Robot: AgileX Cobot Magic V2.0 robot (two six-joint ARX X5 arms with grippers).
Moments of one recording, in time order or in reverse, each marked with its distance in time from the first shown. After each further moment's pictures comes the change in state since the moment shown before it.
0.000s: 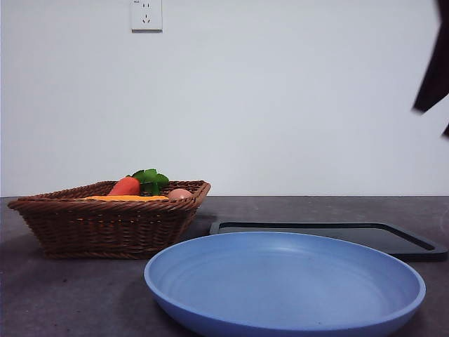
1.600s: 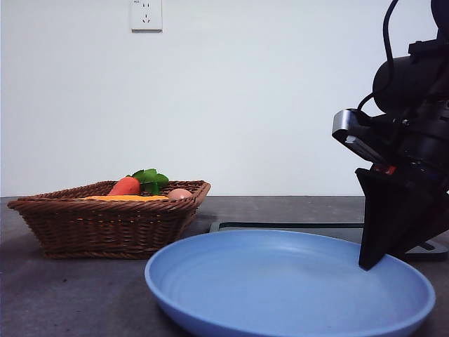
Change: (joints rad) left arm -0.010 0.023 0.000 0.008 0.000 0.004; right arm 0.099 0.536 0.000 0.277 0.000 0.009
